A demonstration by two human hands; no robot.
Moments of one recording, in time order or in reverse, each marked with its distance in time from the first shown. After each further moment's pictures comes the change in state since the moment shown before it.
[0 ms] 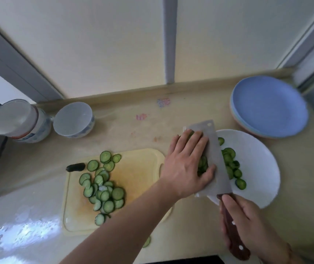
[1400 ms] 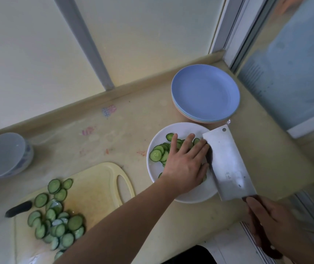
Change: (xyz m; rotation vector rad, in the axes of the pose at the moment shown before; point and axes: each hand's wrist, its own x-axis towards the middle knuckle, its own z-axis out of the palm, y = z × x) left_hand 0.044 0.064 0.096 0.077 -0.214 0.362; right_hand -0.064 0.055 -0.101 -0.112 0.414 0.186
